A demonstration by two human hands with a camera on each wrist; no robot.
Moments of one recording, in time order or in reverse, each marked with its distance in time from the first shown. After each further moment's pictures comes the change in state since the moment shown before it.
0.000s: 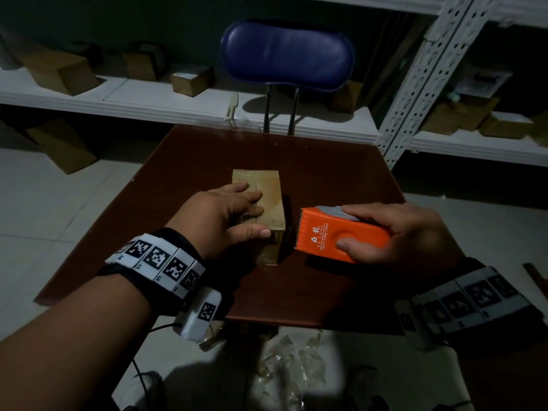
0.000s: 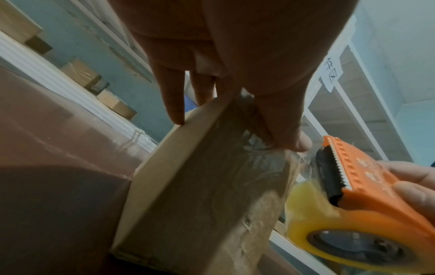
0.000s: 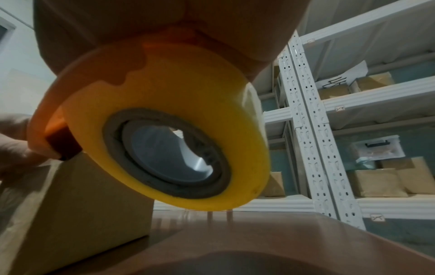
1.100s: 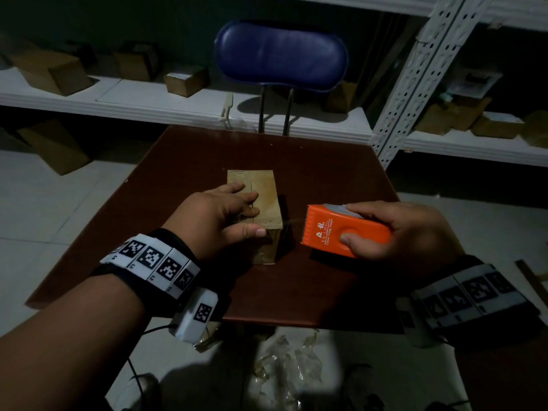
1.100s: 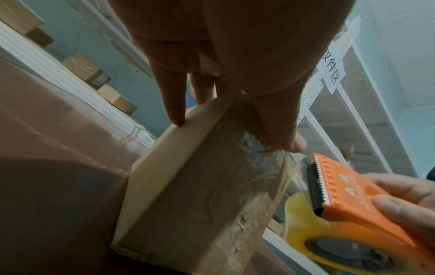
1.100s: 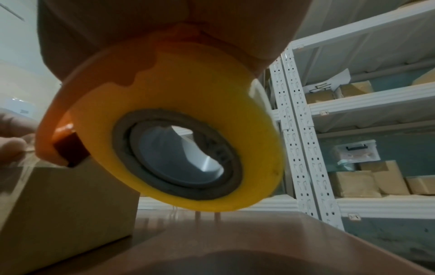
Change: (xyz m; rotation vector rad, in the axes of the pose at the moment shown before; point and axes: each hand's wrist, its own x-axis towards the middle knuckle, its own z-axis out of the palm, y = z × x) left_hand 0.003 -0.004 0.004 0.003 0.008 0.032; right_hand 0.000 0.009 -0.005 -0.045 -0.033 0.119
